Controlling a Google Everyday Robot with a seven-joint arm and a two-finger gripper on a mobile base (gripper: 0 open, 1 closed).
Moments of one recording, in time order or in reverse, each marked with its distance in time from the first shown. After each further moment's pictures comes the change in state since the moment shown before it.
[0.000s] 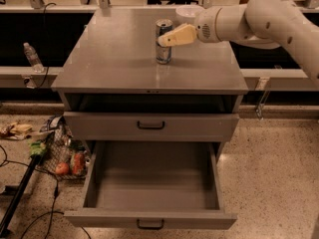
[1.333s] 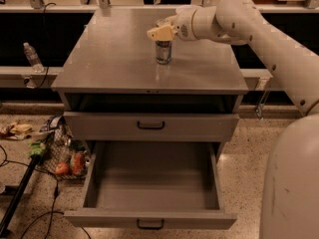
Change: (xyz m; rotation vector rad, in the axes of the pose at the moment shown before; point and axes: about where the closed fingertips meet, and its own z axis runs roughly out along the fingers) arm 0.001 -0.011 0.078 -0.015 -0.001 -0.031
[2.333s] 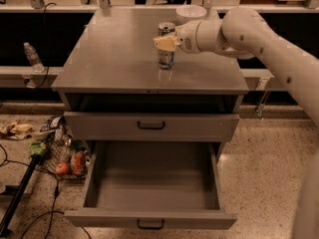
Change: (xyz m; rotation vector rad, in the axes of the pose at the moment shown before) arm 0.023 0.026 -0.022 -0.034 -0.009 0.005
